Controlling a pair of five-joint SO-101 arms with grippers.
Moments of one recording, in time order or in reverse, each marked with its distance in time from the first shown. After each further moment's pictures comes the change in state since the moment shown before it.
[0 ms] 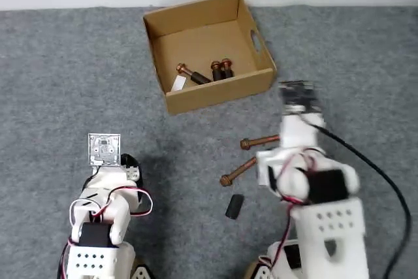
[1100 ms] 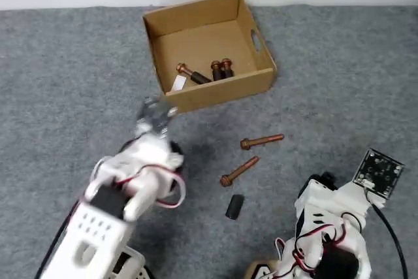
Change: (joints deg) left arm 25.6 36.7 -38.2 10.8 0.0; right arm 26.3 -43.8 26.6 1.7 -5.8
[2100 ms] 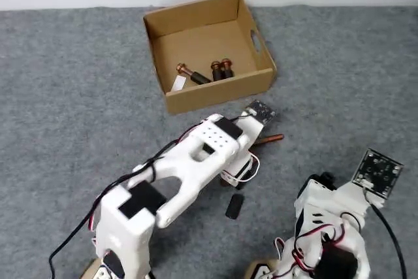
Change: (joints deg) left arm 13.6 78.2 -52.0 16.6 0.0; right arm -0.1 -0.4 0.4 0.0 0.0
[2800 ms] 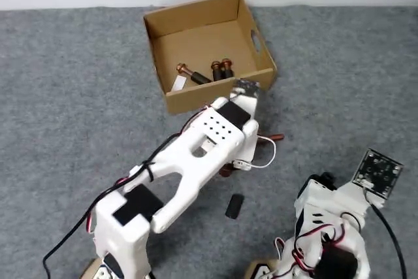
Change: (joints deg) left arm 0.7 -6.9 -10.0 14.1 31.4; right arm 0.0 0.0 0.0 0.0 0.0
